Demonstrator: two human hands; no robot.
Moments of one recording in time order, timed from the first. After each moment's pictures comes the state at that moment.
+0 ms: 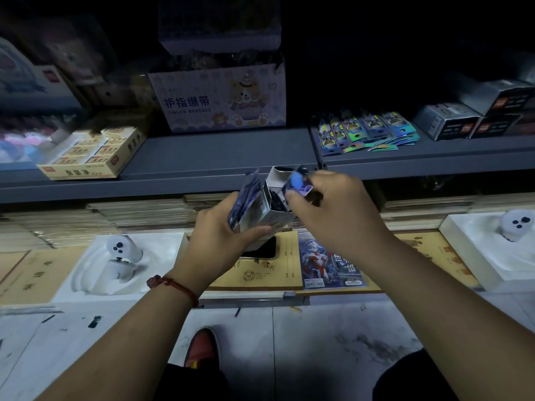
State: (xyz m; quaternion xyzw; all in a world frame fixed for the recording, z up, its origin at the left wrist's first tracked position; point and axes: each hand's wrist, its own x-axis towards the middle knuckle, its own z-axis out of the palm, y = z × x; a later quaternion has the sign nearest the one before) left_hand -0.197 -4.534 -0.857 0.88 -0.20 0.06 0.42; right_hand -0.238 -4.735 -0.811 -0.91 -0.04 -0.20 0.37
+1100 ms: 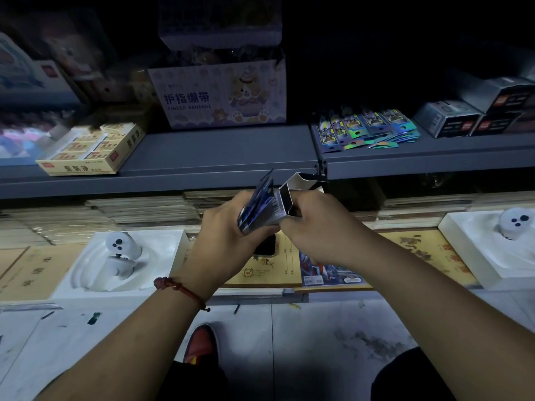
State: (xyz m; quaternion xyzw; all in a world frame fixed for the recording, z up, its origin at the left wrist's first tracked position) left_hand -0.210 -4.547 -0.848 0.89 -0.23 0.09 0.39; right_hand -0.243 -4.722 -0.805 -0.91 -0.05 0.06 0.40
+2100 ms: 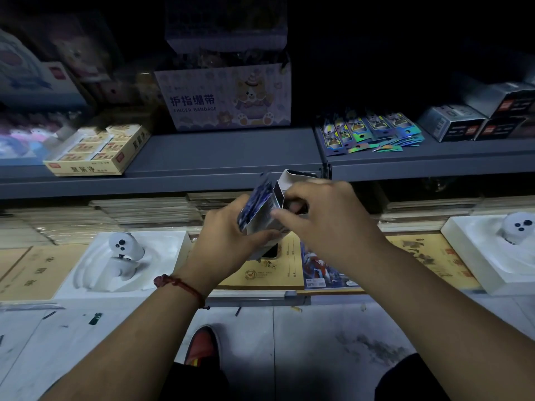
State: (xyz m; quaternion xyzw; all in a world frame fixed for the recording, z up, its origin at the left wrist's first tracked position) left_hand -0.201 -4.538 -0.855 0.89 -0.21 0.04 0.39; right_hand -0.246 -4.722 -0.806 -0.94 -0.08 -0.16 0.29
